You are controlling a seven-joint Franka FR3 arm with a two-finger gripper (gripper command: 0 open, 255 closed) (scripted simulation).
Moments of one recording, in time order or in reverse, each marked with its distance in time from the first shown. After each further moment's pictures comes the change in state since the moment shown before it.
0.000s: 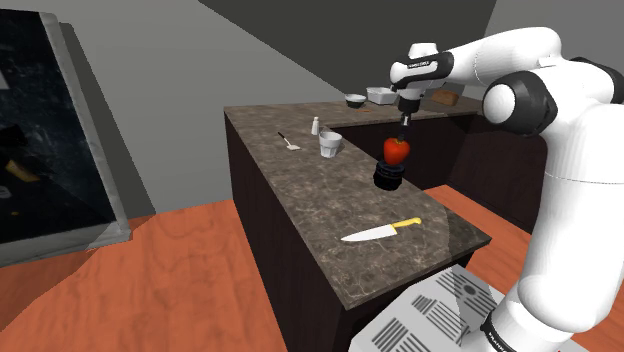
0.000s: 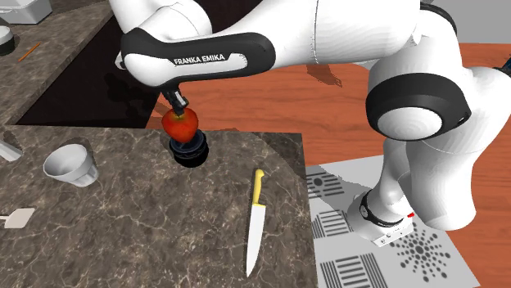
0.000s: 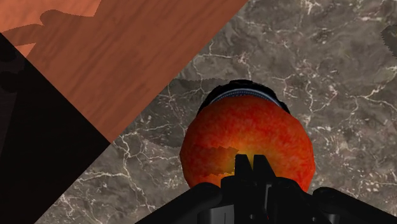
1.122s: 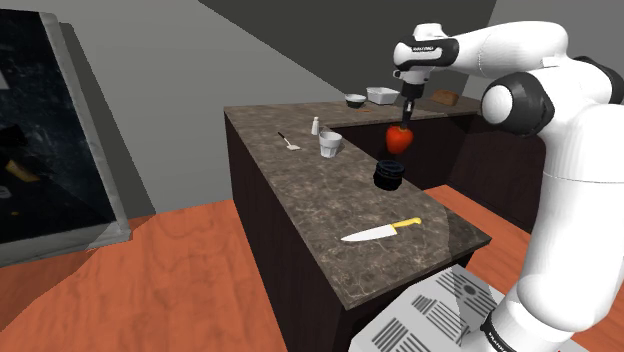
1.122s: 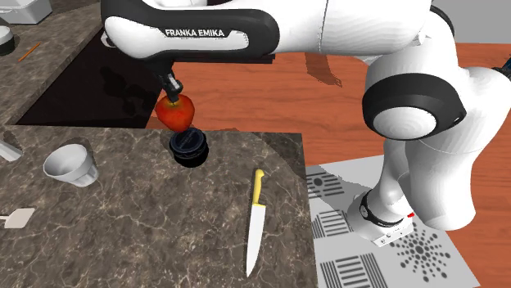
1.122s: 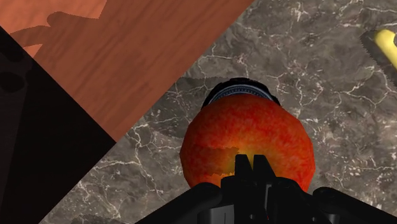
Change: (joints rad) arm -0.014 0.011 -0.003 0.152 0.004 -0.142 -0.003
